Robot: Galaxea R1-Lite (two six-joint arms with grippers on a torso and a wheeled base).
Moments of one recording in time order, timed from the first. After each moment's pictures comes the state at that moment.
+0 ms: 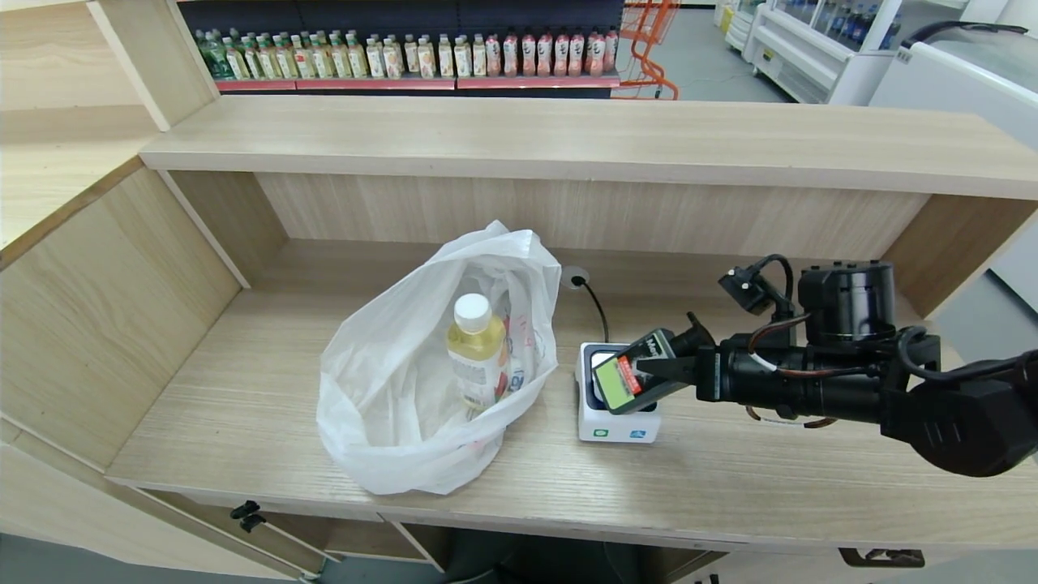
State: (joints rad) left arm 0.00 0.00 0.00 0.05 0.13 0.01; right arm 0.34 1.80 -0.80 -0.58 0.47 0.28
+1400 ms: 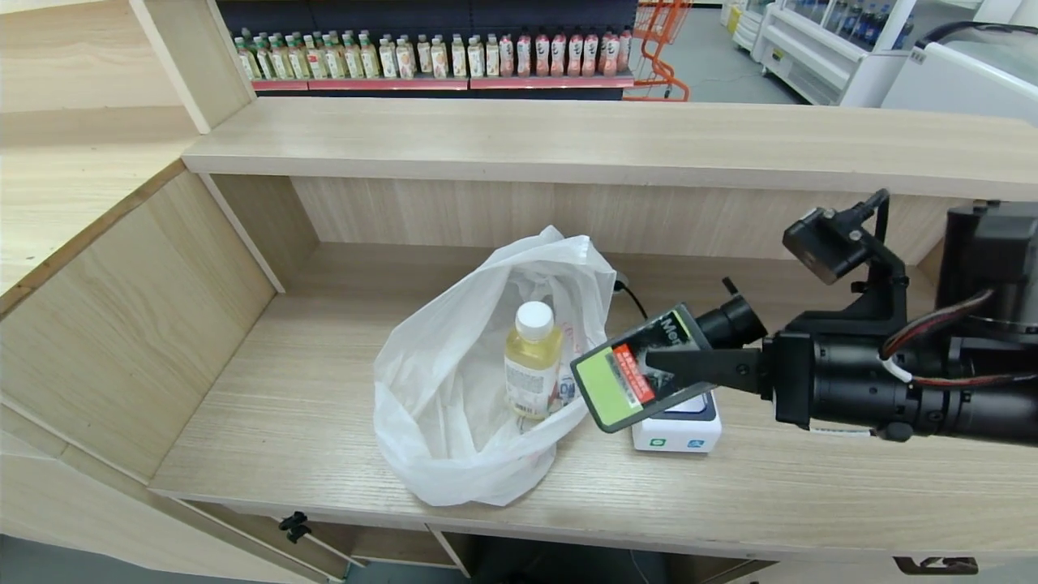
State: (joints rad) left arm 0.00 0.00 0.00 0.05 0.13 0.01; right arm 0.52 1.46 -0.76 -0.45 0.54 0.37
